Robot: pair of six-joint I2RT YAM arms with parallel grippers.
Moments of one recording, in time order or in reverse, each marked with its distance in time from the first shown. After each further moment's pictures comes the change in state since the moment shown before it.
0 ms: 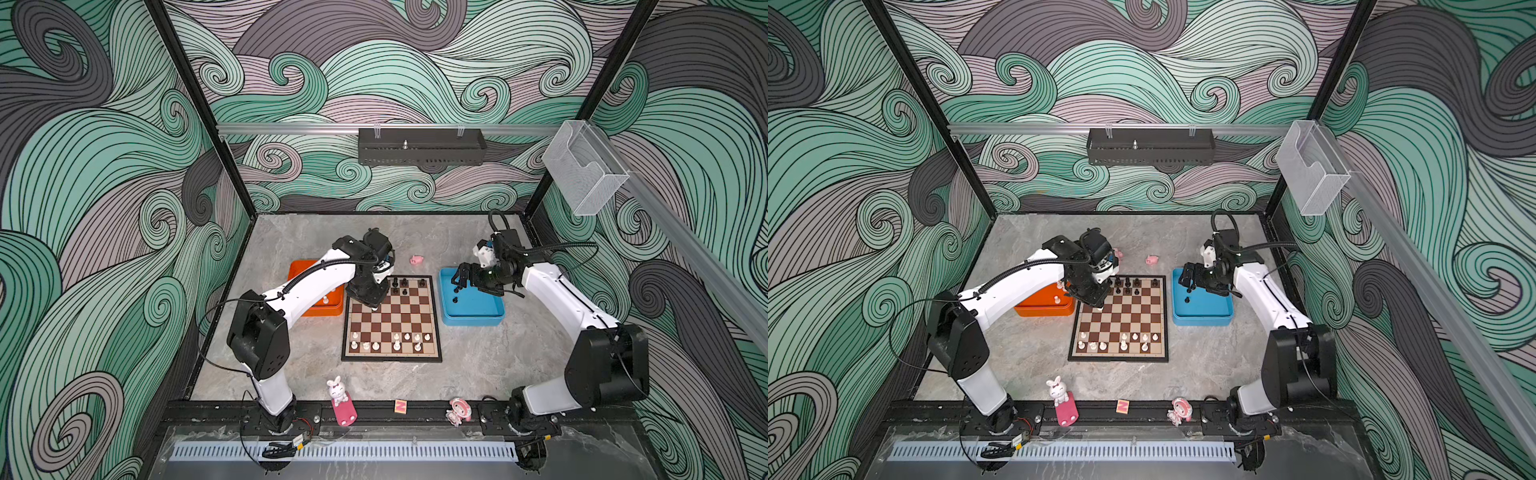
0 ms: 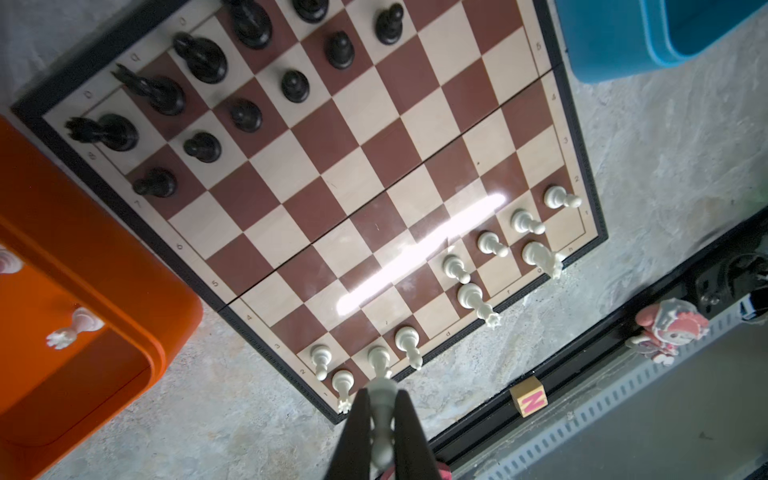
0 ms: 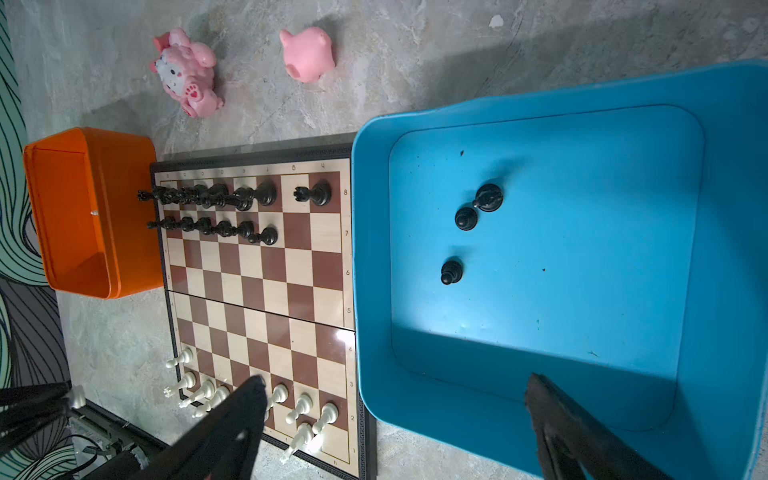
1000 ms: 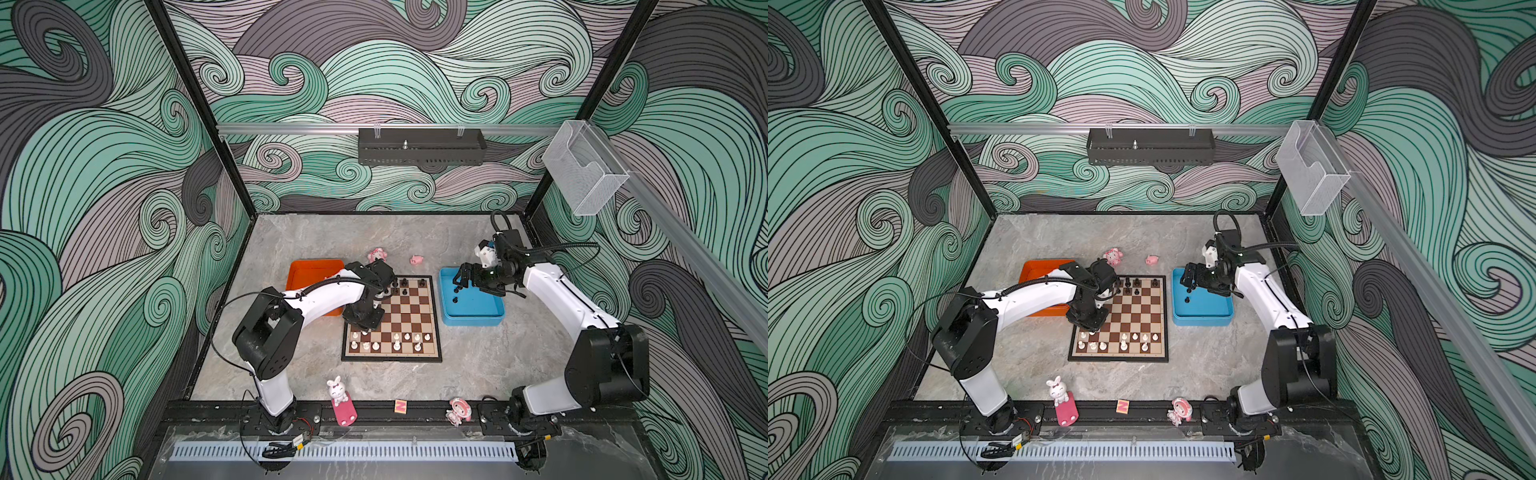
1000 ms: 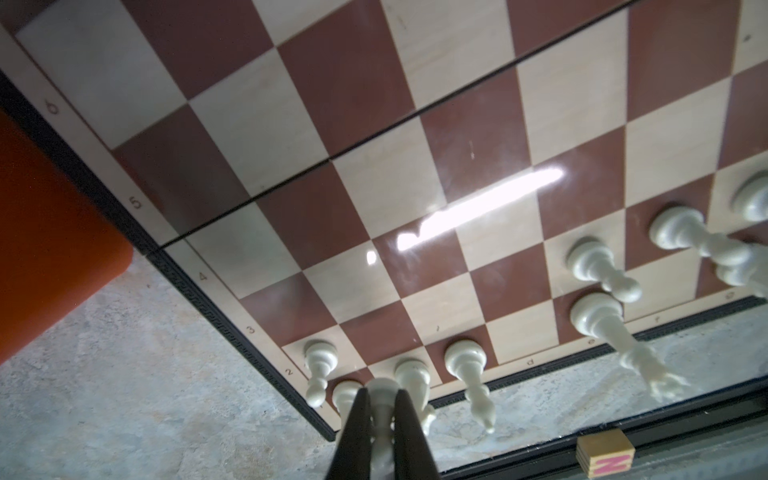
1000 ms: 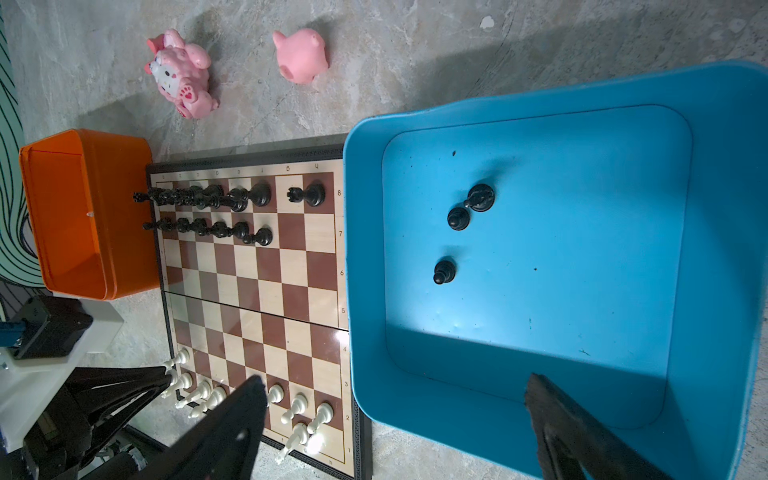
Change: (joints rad) left arm -0.051 0.021 -0.259 0.133 -0.104 -0.183; right arm -0.013 0.000 -0.002 -0.002 -0.002 -0.012
